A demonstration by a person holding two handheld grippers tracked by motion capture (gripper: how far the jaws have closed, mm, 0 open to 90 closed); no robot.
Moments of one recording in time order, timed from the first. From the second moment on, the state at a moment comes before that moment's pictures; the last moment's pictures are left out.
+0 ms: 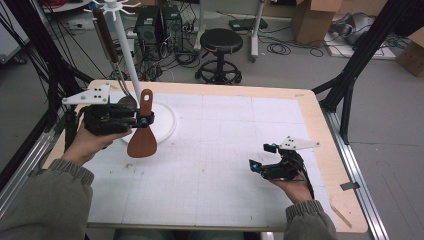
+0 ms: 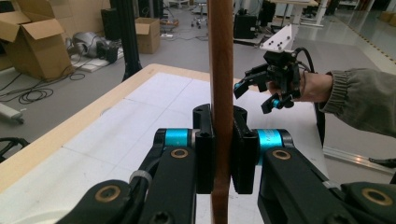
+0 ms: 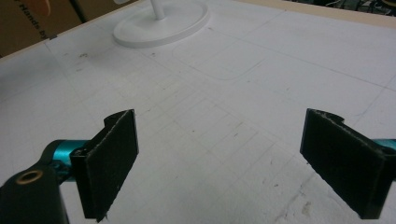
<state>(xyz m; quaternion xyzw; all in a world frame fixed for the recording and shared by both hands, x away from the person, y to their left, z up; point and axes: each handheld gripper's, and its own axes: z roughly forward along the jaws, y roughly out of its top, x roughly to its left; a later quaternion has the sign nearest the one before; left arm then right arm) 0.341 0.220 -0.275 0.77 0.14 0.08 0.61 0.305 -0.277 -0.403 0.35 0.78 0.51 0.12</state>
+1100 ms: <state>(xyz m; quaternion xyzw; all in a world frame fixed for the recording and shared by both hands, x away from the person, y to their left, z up) 0.373 0.238 -0.241 0.74 0.16 0.09 0.65 0.305 -0.281 -0.399 0.37 0.77 0.51 0.15</state>
